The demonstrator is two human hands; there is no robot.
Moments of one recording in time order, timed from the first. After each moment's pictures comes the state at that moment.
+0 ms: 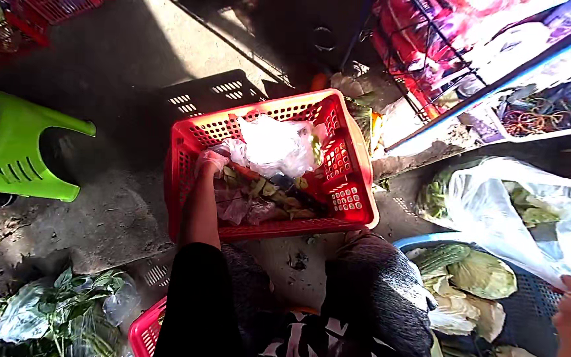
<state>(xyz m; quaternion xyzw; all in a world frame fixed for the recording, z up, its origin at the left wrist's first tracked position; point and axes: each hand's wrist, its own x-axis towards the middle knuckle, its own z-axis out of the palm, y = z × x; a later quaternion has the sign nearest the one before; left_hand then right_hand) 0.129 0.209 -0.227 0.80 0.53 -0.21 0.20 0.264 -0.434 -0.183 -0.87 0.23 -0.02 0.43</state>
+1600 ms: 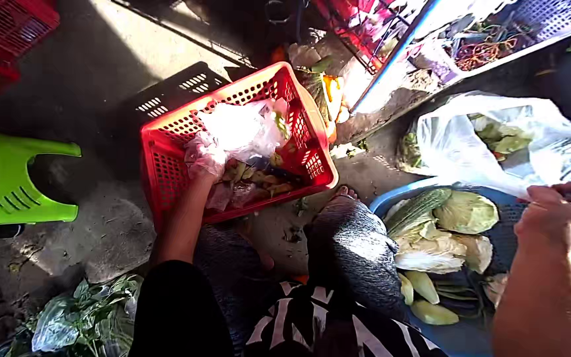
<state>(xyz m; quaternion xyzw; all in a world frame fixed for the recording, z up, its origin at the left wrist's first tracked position) 0.135 0.123 -0.220 0.94 0.17 -0.27 -0.08 0.280 -0.479 -0.222 -0.85 0.20 -0.08 0.49</state>
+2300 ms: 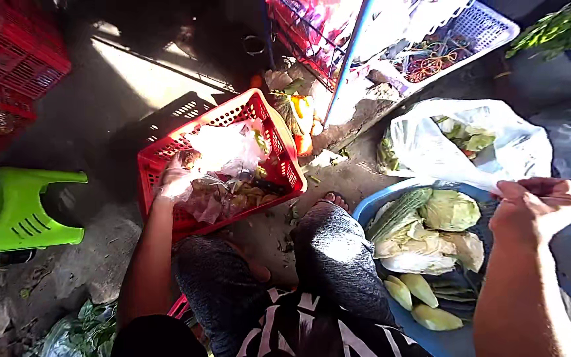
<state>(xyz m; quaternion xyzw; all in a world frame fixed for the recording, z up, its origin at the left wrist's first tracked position) 0.106 0.088 -0.101 0.83 0.35 0.03 0.43 0.277 -0.499 -0.219 -0.77 0.16 -0.12 0.60</state>
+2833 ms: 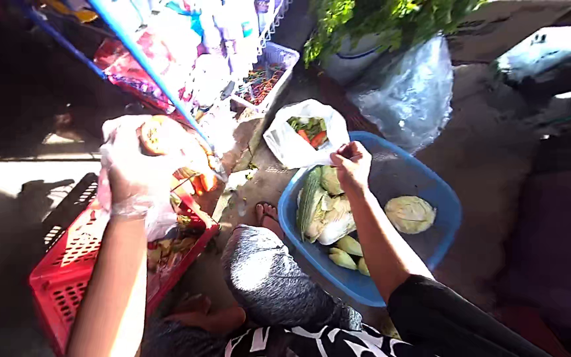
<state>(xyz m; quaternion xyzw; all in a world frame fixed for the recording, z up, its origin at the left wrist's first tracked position) 0.269 -0.151 0.005 0.94 0.00 0.17 0.30 0.283 -0.515 -0.229 -0.72 0.15 -0.13 0.66</state>
